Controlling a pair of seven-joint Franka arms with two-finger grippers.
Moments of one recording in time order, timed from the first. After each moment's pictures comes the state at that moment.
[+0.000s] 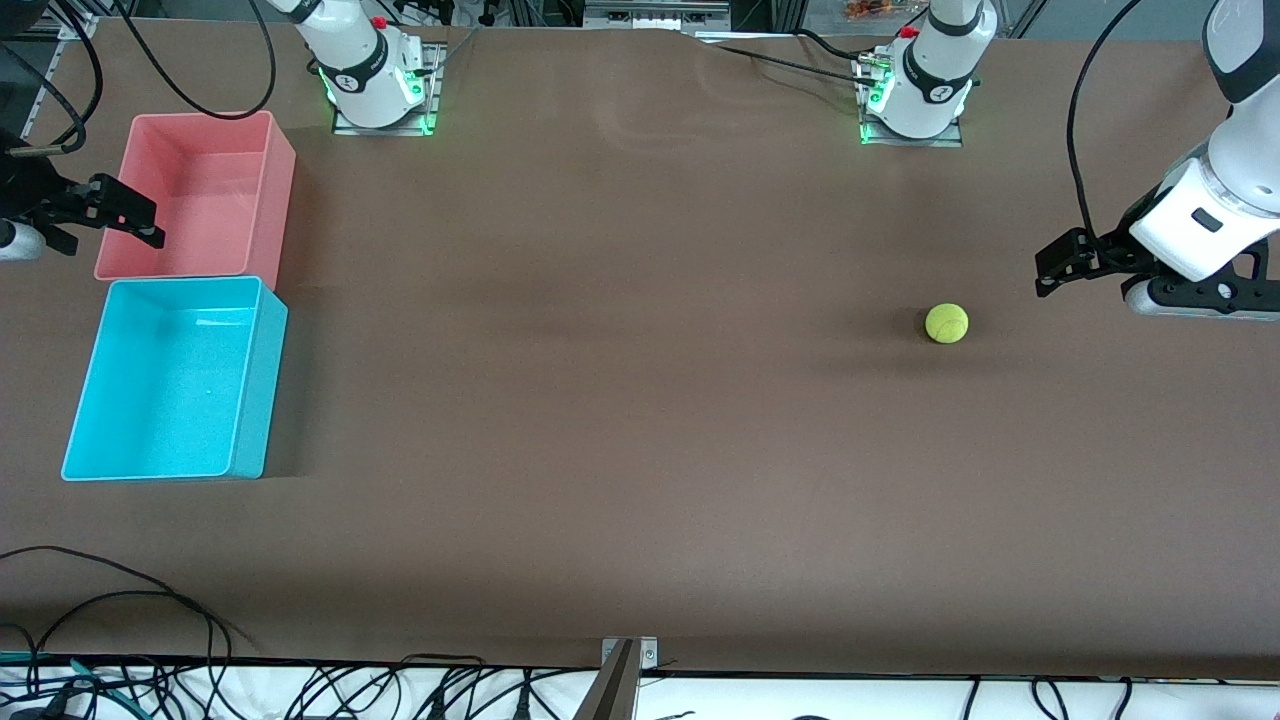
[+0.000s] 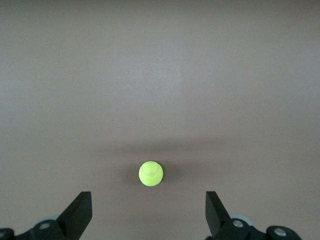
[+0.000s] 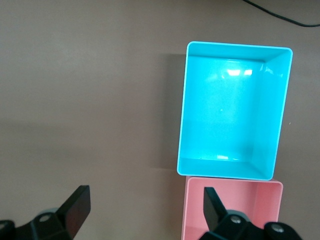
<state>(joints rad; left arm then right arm) 0.04 0.04 -0.10 -1.67 0.01 1.71 -0.03 0.00 -0.04 -0.05 -1.70 0.00 1.66 -0.16</state>
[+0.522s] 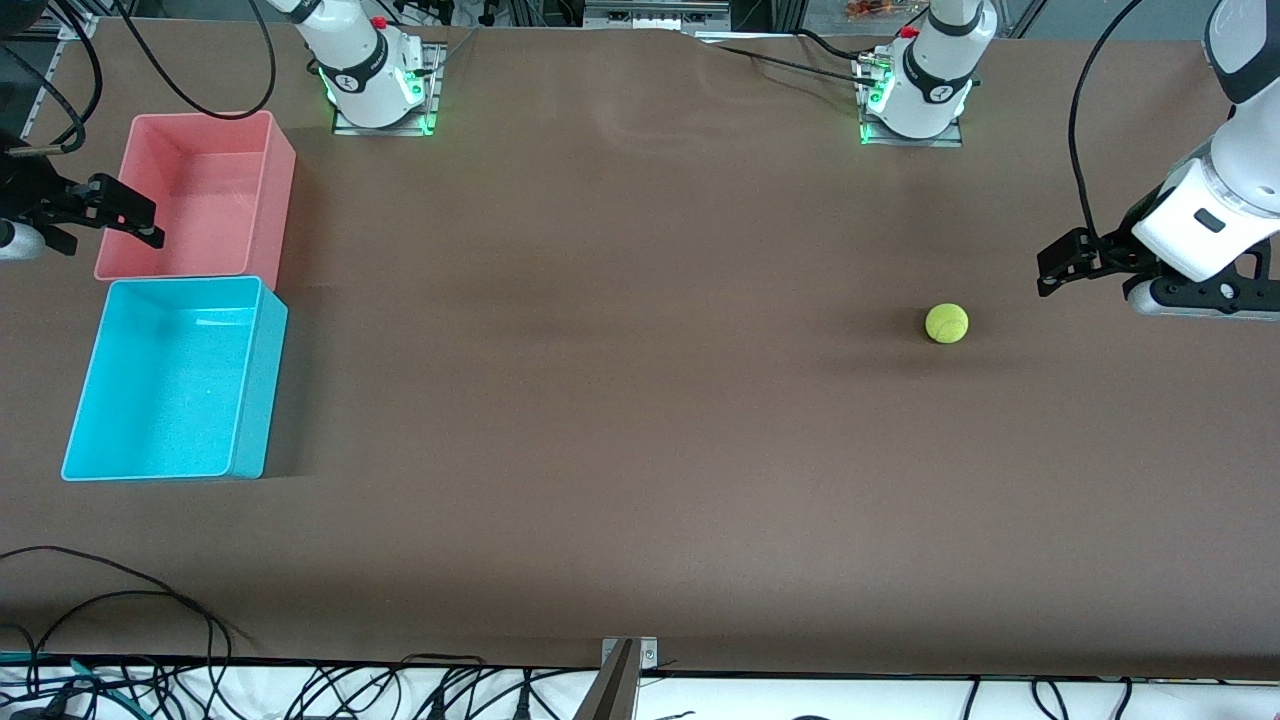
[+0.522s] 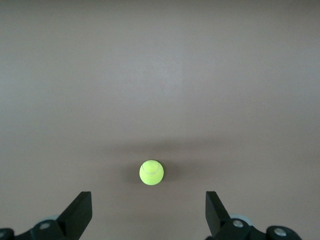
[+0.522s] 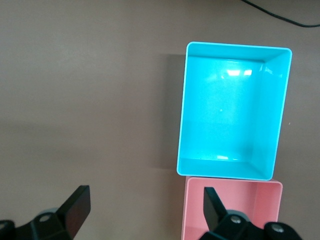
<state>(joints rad) 0.04 0.04 -0.10 -1.67 0.01 1.70 -0.03 0.00 -0.04 -0.05 -1.70 0.00 1.66 -0.16</state>
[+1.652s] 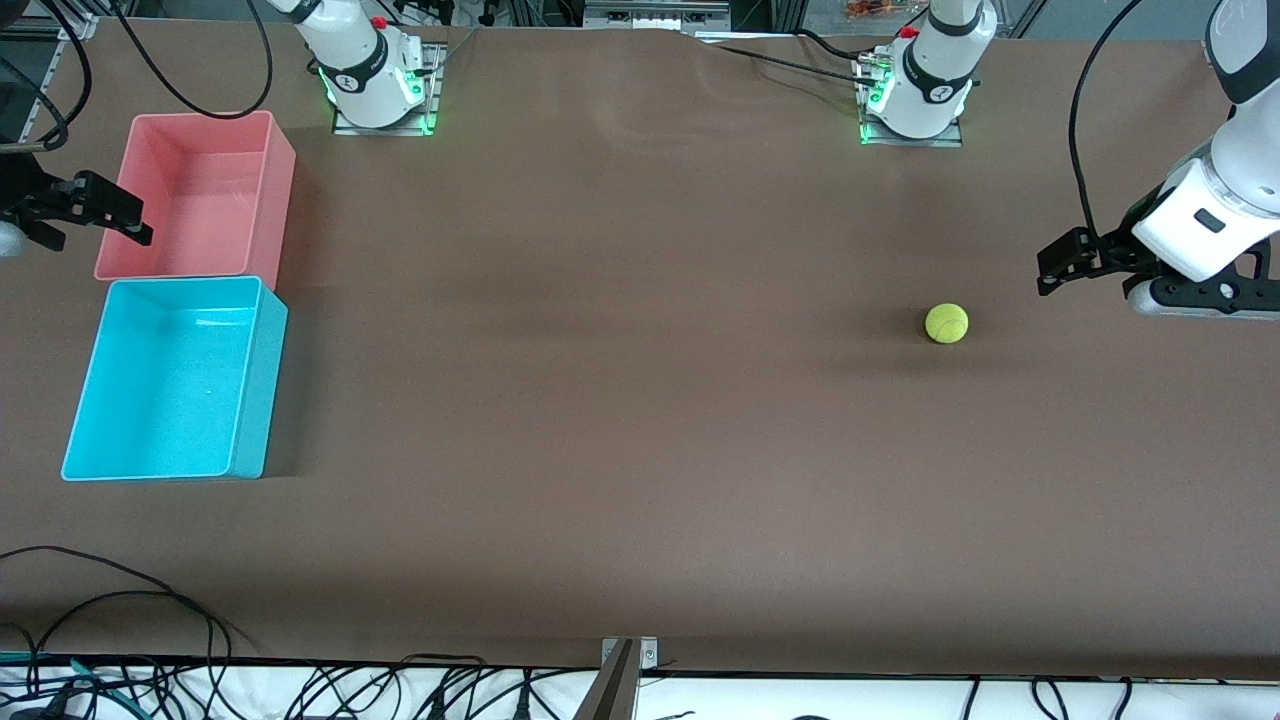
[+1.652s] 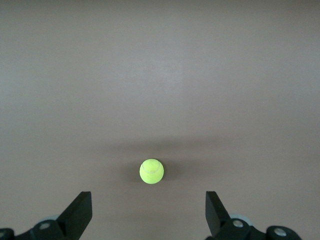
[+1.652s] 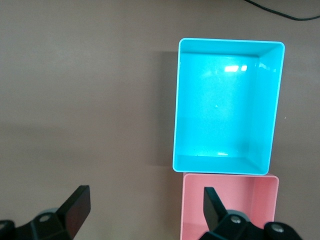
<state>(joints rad) 0.04 0.04 -0.10 -1.67 0.01 1.70 -0.03 -0.01 -0.04 -0.07 -1.69 0.00 1.64 -0.16</state>
